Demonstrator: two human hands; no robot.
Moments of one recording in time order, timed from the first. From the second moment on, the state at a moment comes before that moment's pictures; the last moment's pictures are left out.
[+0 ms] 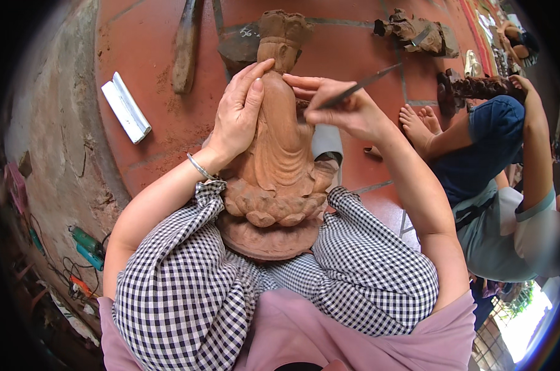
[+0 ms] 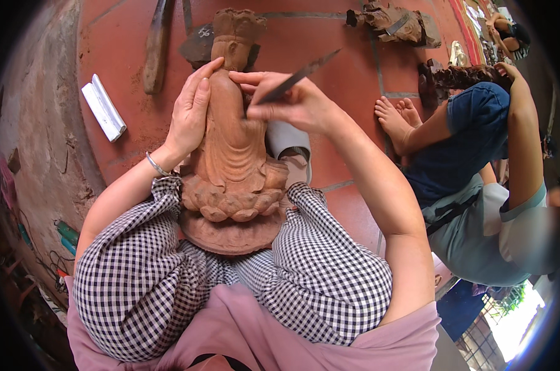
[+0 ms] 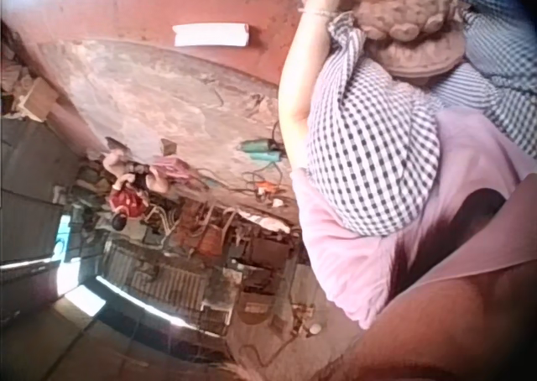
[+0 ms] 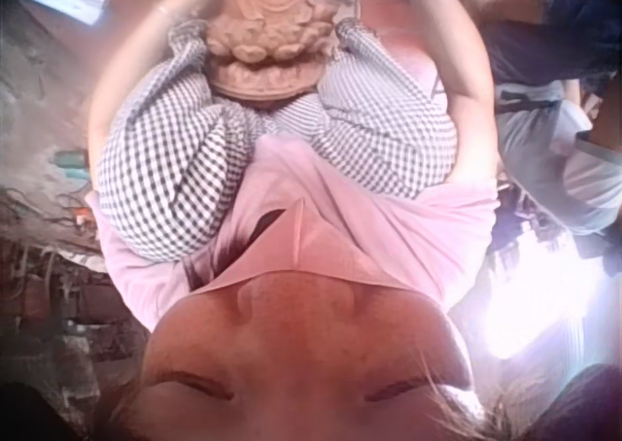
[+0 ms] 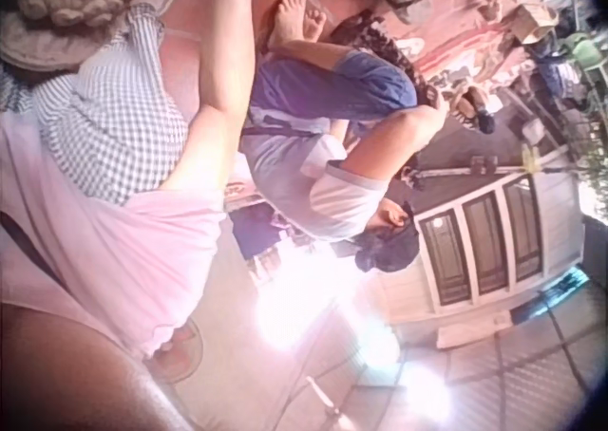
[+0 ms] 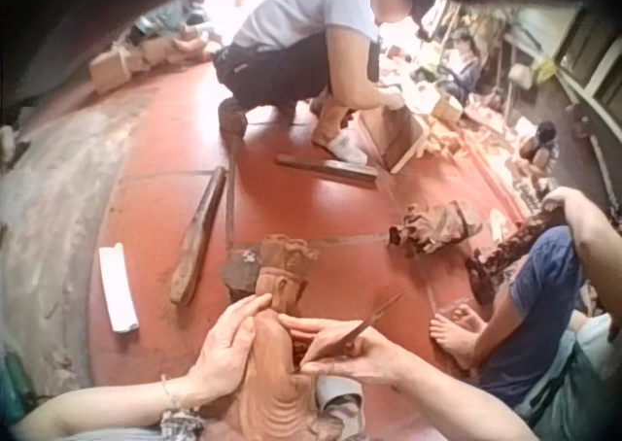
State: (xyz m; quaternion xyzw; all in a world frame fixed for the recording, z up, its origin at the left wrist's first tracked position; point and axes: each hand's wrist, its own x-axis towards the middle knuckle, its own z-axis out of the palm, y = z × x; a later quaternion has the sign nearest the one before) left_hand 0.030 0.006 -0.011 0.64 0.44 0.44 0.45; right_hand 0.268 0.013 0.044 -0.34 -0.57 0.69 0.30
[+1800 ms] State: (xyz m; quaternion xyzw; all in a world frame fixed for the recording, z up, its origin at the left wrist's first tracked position) left_hand 0.016 -0.026 0.015 0.76 0.41 0.23 0.45; right_hand 0.271 0.036 0.034 -0.25 -0.71 0.61 0.25
